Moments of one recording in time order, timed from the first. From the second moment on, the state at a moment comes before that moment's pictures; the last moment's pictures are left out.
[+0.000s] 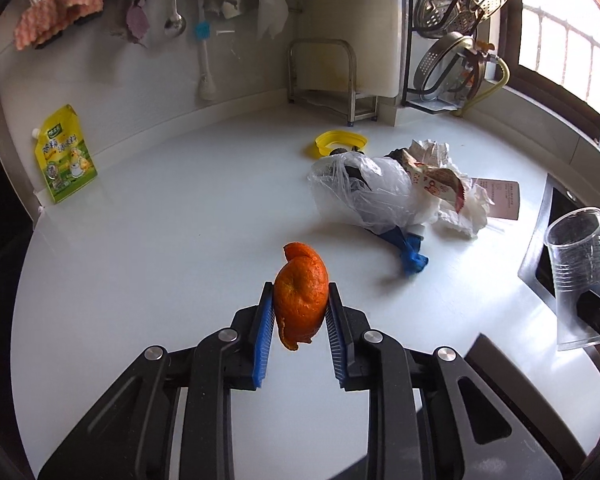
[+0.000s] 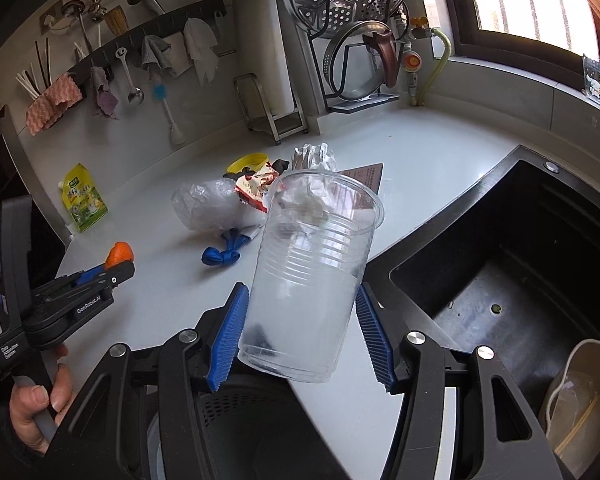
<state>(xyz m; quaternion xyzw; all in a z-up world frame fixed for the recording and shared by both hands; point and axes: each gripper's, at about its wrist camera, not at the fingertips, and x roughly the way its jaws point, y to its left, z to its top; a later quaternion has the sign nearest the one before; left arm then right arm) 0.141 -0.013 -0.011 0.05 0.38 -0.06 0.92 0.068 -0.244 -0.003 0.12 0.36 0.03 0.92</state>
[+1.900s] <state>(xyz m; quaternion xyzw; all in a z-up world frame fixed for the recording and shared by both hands) -0.004 -0.031 -0.105 0.06 0.45 -0.10 0.88 -0.070 -0.192 -0.093 0.08 0.45 0.06 0.89</state>
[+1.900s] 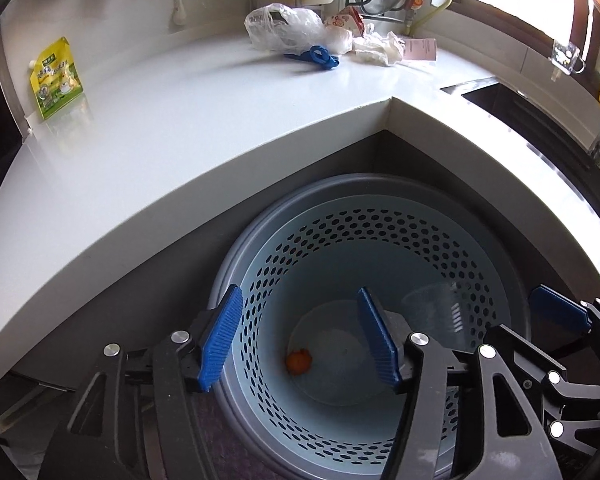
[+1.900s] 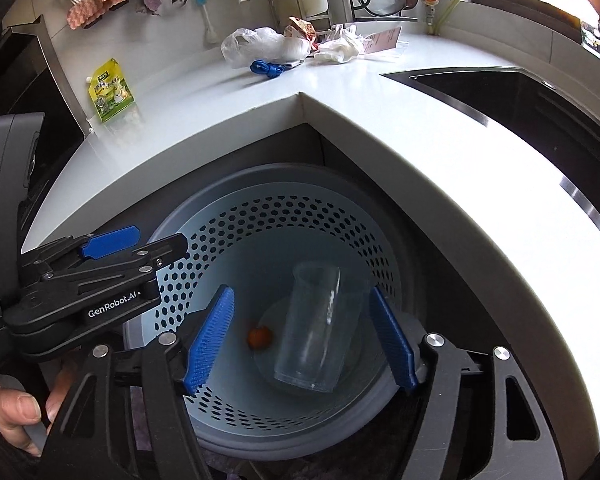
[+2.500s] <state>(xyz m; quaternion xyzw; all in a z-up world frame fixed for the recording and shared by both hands) -0.003 -0.025 -0.103 0.04 0.44 -0.10 0.89 -0.069 -0.201 -0.089 0.09 0.44 0.05 0.89</state>
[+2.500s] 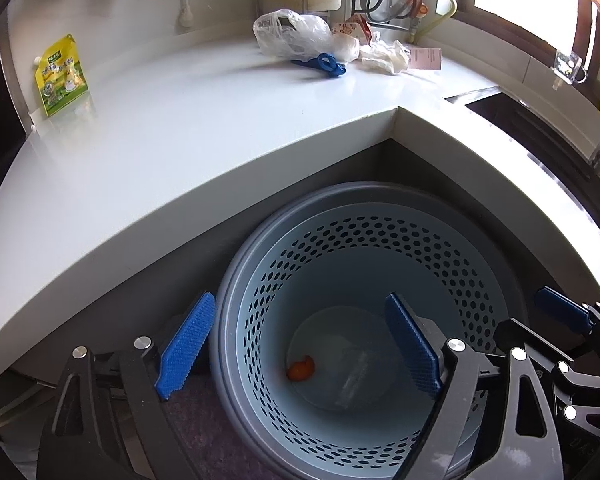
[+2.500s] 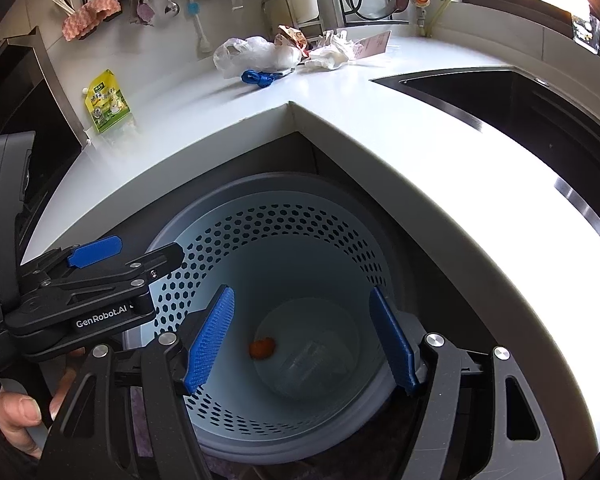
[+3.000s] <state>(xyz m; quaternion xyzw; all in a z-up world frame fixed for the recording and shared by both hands) 0.007 -0.015 -0.066 0.01 0.39 -0.09 0.92 -0.061 -0.213 -0.055 0.10 0.39 0.05 0.92</state>
